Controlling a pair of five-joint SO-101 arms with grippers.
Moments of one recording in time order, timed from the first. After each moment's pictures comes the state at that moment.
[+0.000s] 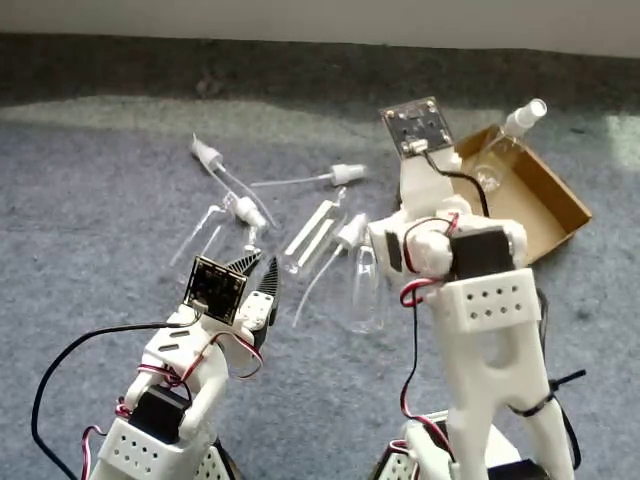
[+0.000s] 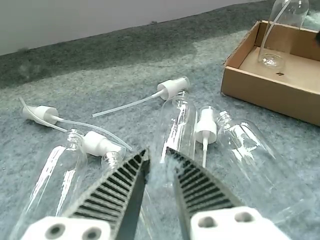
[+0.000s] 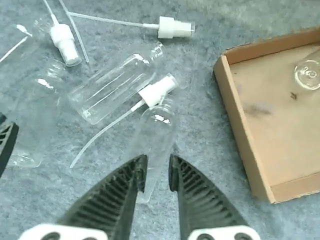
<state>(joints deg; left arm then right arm) 18.1 -104.0 95.9 37.2 5.6 -17.3 -31.4 18.4 78.9 6.5</state>
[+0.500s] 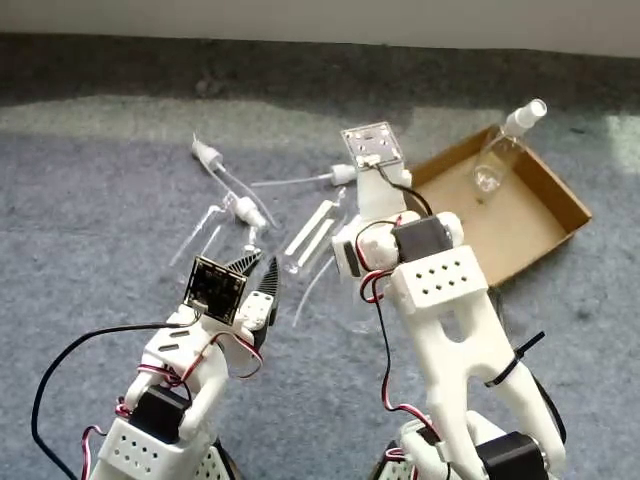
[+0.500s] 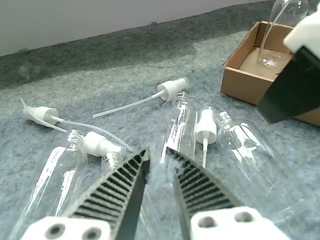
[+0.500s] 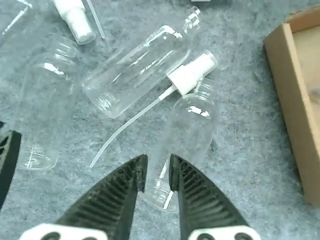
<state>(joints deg) 18.1 -104.0 95.9 37.2 5.6 -25.0 -25.8 26.5 71.0 -1.5</state>
